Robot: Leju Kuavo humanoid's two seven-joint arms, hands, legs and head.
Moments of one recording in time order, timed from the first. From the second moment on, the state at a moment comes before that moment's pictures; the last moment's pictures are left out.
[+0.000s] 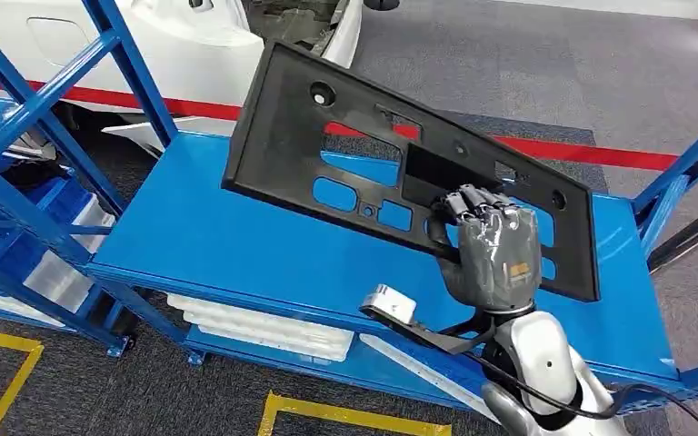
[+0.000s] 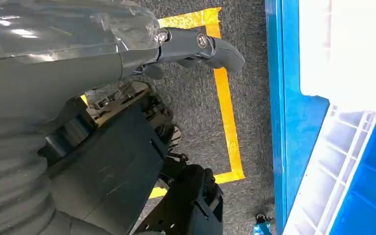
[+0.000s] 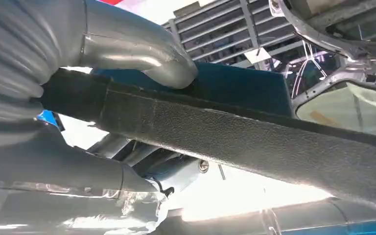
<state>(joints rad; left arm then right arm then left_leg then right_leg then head) -0.15 -0.03 -1.06 -0.30 1.02 0.20 -0.43 -0.13 -0.30 0.53 -2.03 1.31 -0.24 0.36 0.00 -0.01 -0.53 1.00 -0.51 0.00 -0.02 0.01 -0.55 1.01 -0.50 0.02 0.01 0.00</state>
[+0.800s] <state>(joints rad) -0.15 -0.03 -1.06 -0.30 1.02 0.27 -0.40 -0.13 -0.29 0.53 -2.03 1.27 -0.23 0.37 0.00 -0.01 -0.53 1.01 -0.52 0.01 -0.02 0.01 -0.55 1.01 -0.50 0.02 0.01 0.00</state>
